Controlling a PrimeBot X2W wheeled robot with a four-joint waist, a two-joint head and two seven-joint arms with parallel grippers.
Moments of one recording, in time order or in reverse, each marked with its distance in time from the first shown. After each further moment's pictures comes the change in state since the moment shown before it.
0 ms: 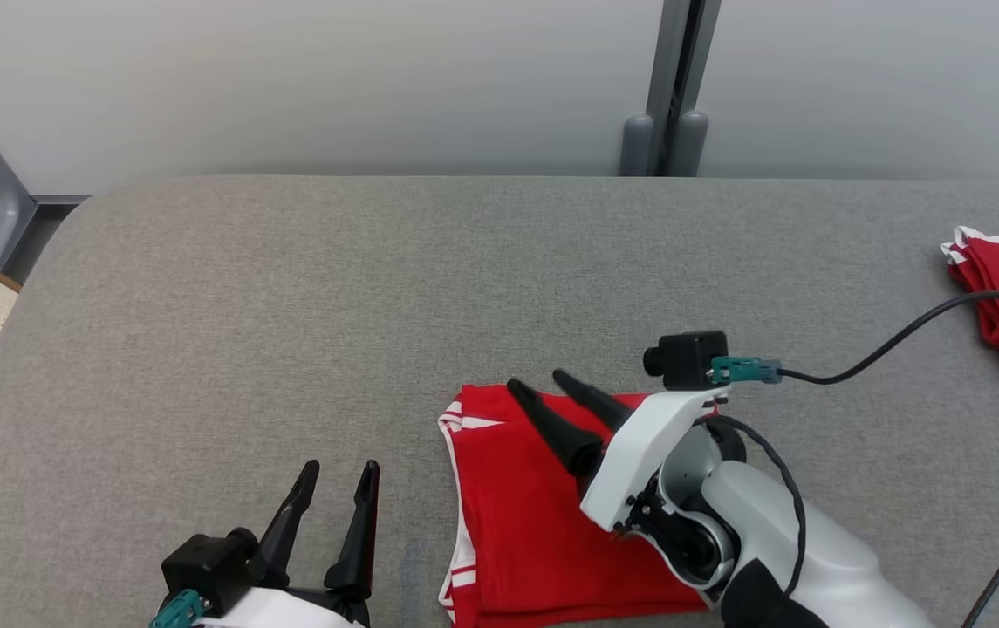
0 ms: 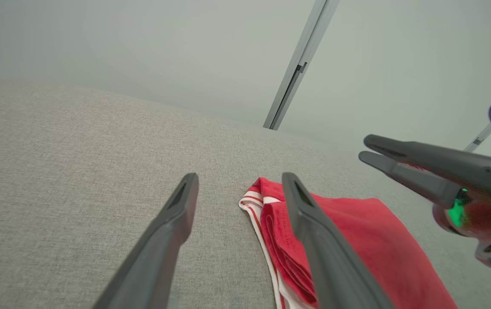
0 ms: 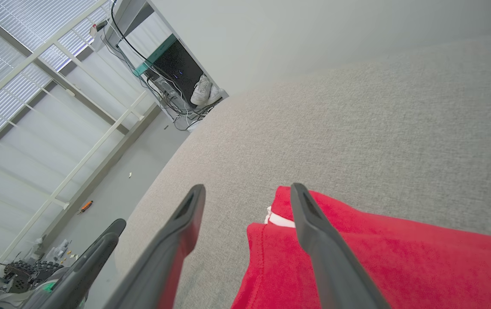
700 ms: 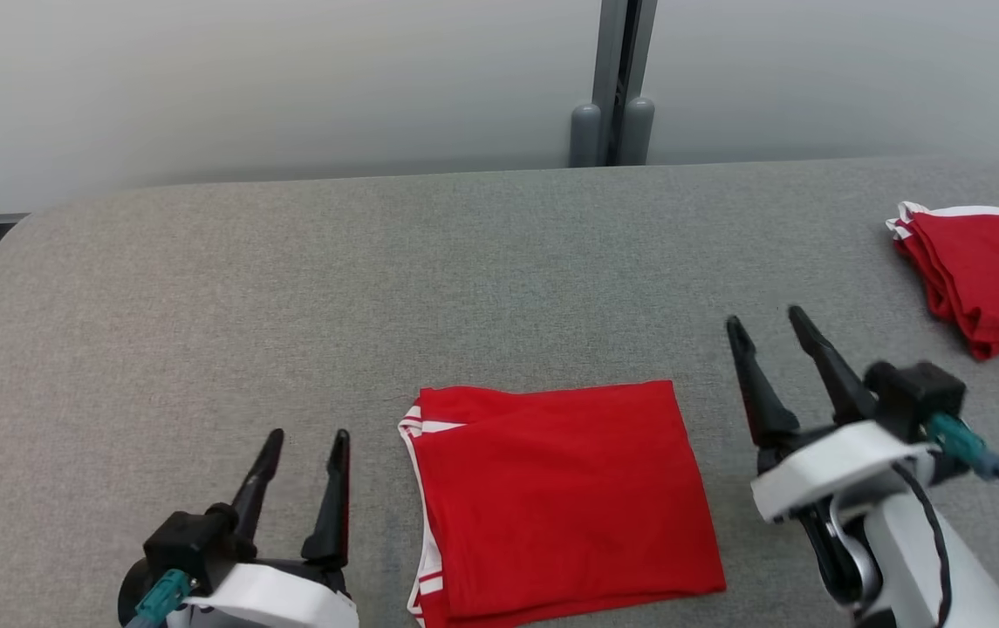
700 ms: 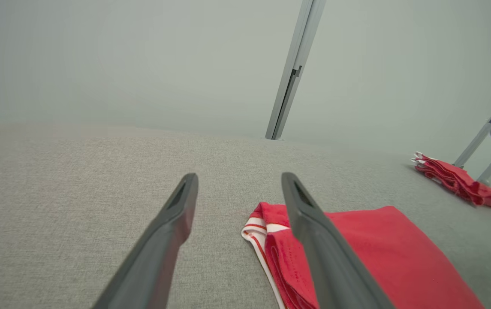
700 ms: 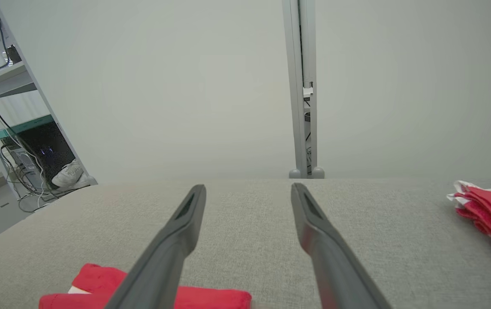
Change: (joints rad) left arm -0.027 0.028 0.016 -0.041 0.085 0.094 0.001; right arm 0.256 -0.051 -0.582 -0.181 -0.683 0.000 -0.242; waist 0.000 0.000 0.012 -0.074
